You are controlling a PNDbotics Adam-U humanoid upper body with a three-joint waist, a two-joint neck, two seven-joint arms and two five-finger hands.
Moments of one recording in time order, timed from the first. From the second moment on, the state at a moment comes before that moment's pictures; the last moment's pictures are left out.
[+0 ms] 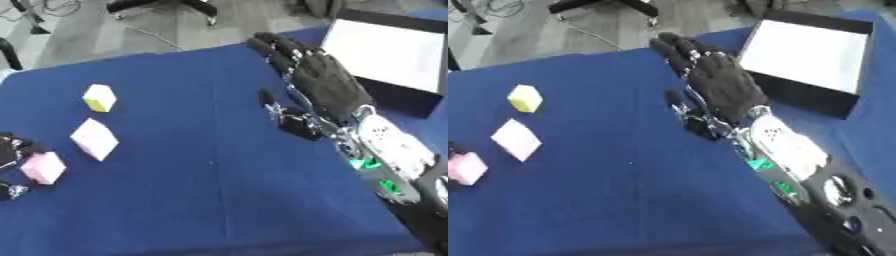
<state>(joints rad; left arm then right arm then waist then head) -0.71 0.54 0.00 -0.60 -1.82 -0.67 0.54 -0.42 -0.50 0.45 -1.98 1.09 0.15 0.09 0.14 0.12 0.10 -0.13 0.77</state>
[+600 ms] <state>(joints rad) -0.69 0.54 0.01 -0.82 -1.19 -0.84 0.36 -0.42 -0.50 0.45 -1.98 1.10 0.15 0.09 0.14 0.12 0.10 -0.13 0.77</state>
